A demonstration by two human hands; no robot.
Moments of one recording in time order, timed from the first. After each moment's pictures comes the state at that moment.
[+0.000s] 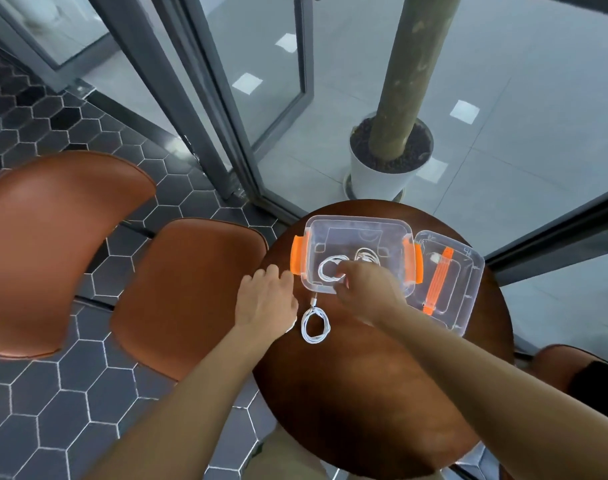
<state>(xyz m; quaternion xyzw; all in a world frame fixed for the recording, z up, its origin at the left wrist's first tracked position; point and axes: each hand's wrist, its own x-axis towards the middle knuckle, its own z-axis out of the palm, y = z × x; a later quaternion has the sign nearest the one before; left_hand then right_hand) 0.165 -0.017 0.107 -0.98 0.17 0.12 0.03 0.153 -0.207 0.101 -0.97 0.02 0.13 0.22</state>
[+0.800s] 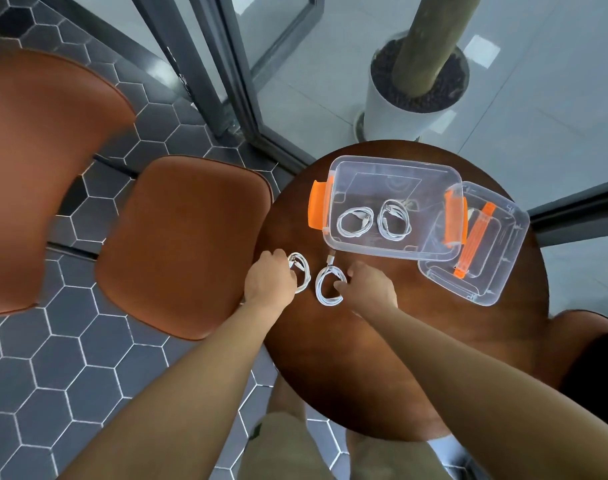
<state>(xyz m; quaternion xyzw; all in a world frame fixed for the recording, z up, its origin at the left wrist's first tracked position) 0.162 0.016 -0.010 -0.96 0.00 0.25 -0.10 0.126 -0.155 -0.013 -0.89 0.23 0.31 0.24</state>
